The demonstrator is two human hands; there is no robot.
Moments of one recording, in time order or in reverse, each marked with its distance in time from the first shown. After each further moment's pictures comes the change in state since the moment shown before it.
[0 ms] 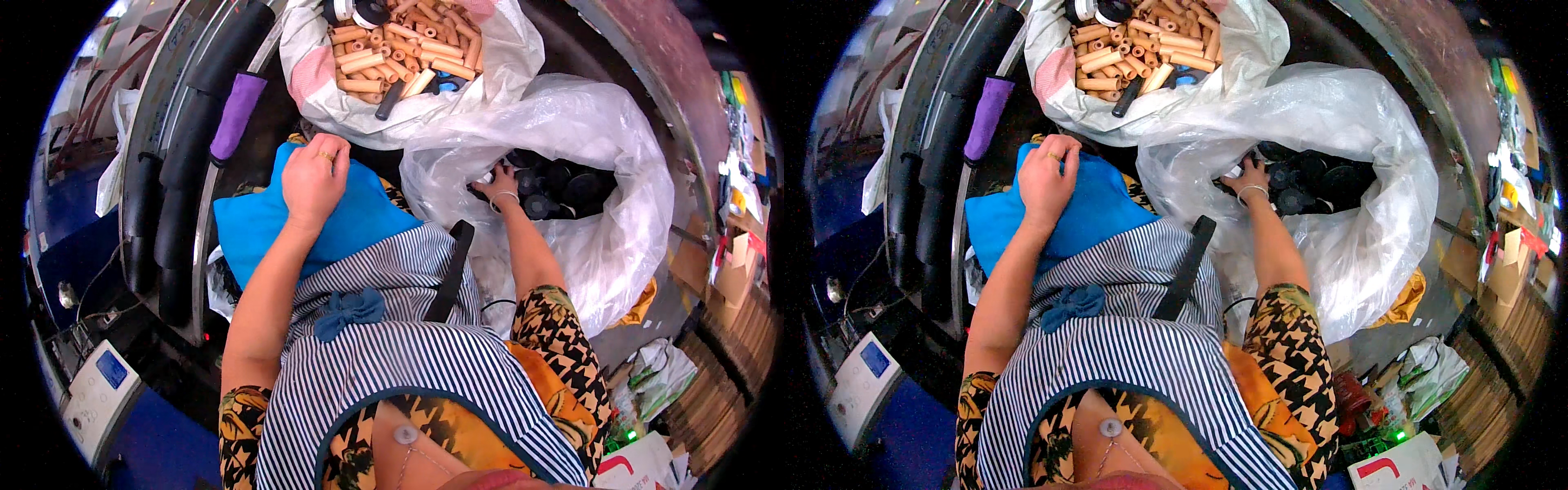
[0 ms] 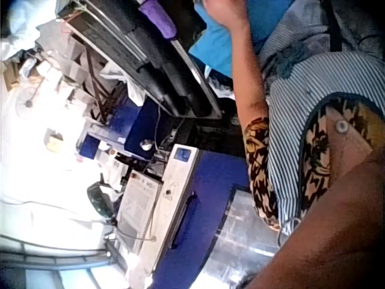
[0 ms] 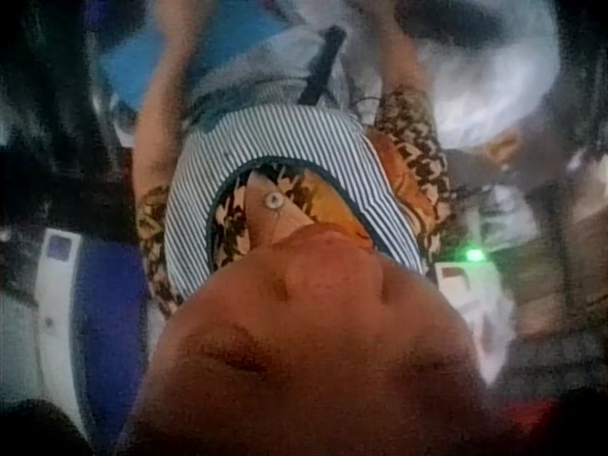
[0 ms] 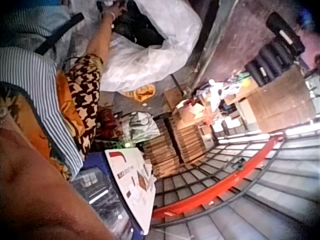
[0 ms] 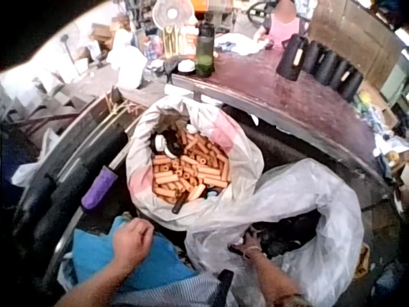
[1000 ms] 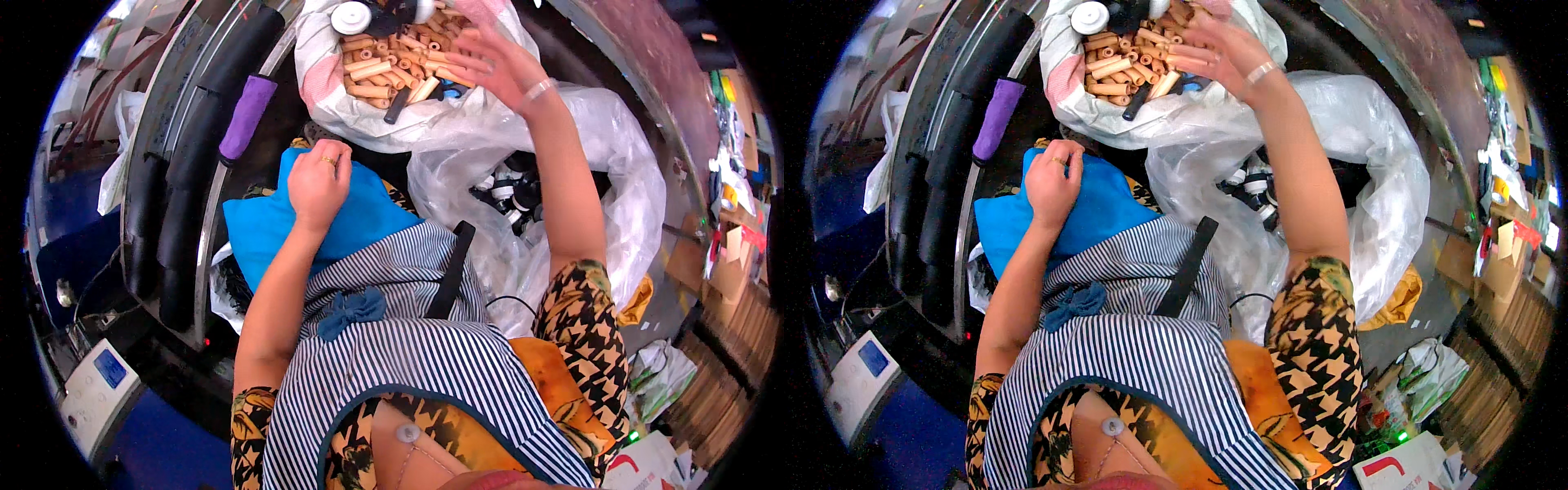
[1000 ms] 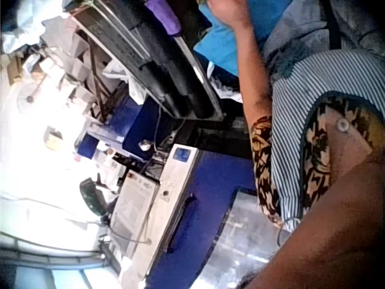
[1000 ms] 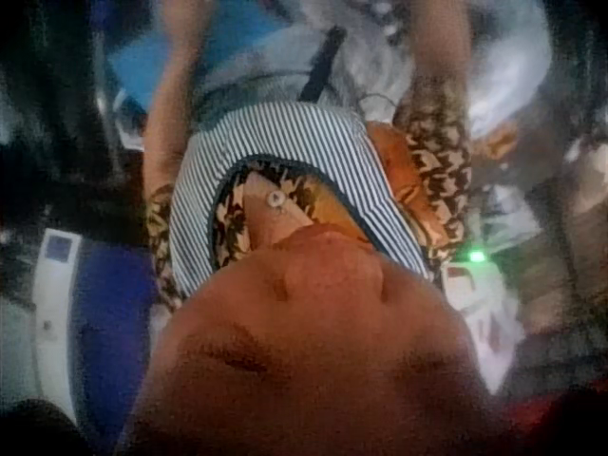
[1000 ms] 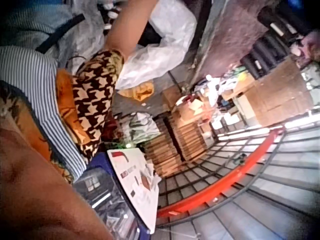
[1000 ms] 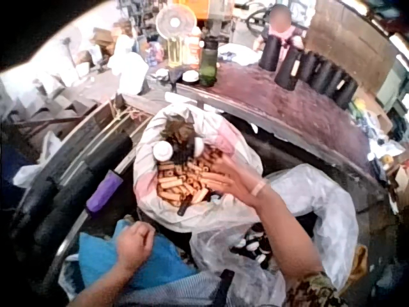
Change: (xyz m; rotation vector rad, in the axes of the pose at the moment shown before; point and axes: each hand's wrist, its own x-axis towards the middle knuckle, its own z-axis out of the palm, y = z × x) left_hand -0.010 -0.007 -0.004 -0.036 0.081 0.010; right_hand -0.037 -0.218 -0.262 1.394 -0.454 -0.487
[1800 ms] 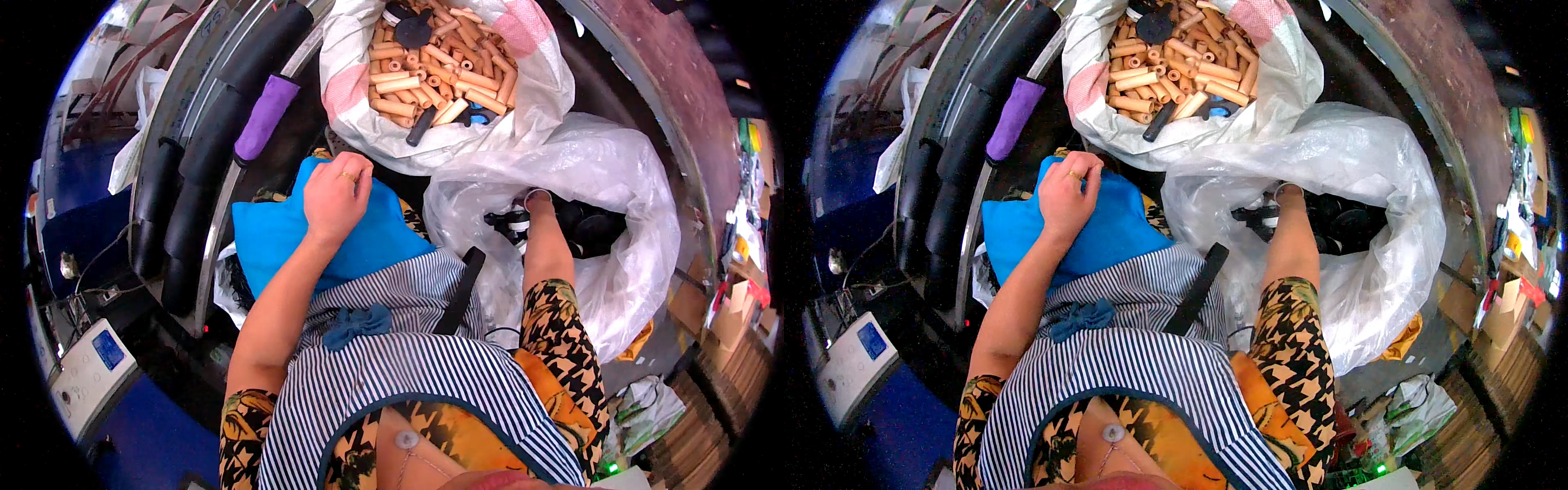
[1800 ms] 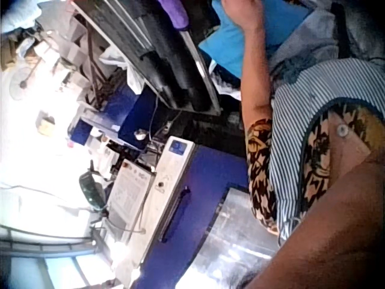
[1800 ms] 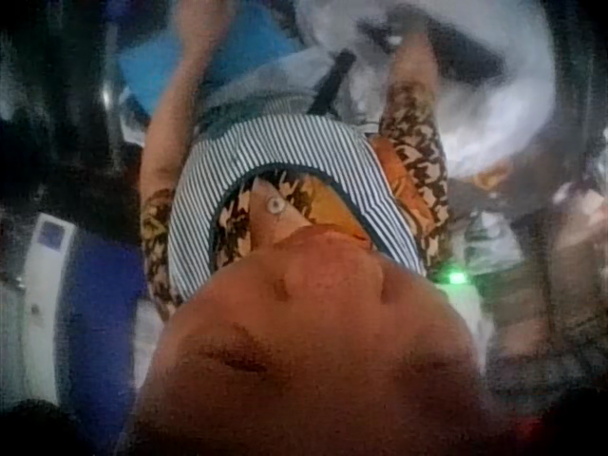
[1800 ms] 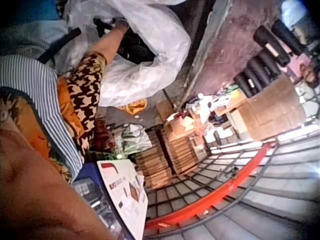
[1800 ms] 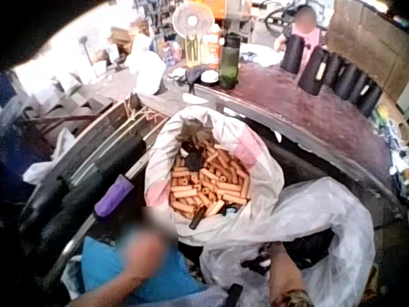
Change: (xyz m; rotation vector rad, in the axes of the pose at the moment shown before) left_hand 0.010 0.001 -0.001 -0.011 -0.033 -0.041; right_hand -0.028 0.254 -0.228 0.428 0.927 0.344
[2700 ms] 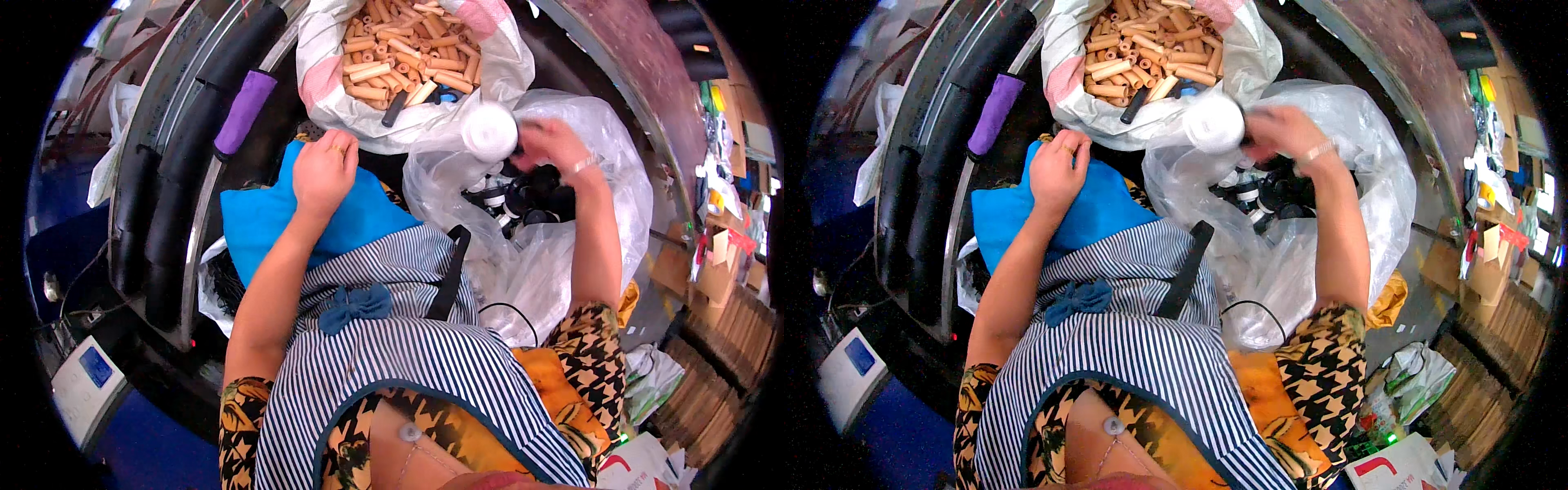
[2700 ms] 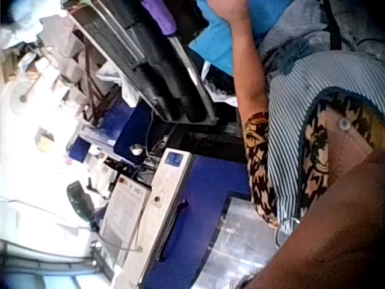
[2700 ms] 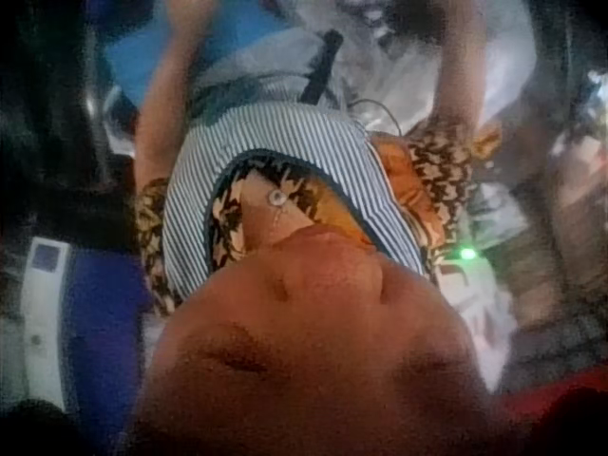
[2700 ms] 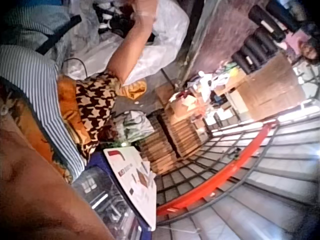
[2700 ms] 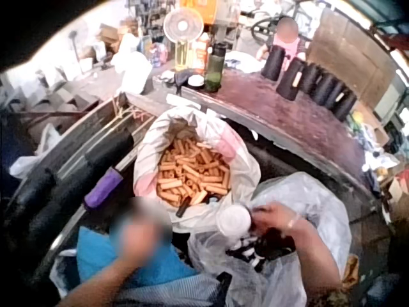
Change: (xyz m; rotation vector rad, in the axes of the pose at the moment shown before) left_hand -0.006 -0.002 0.004 0.011 0.004 0.027; right_hand -0.305 -0.130 0.098 -1.218 -0.620 -0.423
